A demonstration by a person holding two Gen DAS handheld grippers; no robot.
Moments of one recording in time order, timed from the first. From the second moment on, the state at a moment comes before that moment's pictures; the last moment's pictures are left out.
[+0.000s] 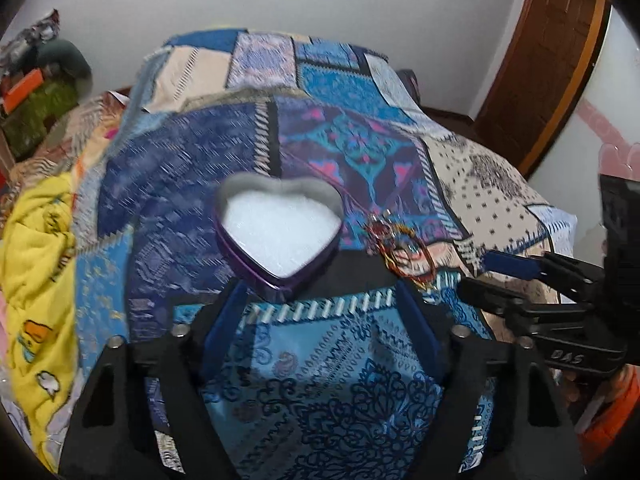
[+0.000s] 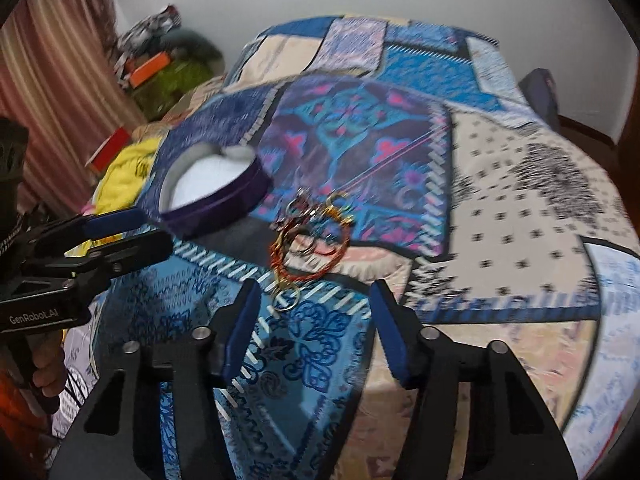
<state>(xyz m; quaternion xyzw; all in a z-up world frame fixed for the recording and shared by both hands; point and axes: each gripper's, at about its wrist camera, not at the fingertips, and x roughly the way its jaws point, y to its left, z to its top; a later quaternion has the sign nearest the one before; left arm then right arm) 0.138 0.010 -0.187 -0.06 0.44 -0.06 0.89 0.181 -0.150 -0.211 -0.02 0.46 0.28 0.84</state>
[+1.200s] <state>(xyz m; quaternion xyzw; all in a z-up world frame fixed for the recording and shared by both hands) 0.202 -0.054 -0.216 -0.02 0.48 -0.16 0.86 0.196 -0.176 -0.229 -0.04 0.48 0.29 0.83</state>
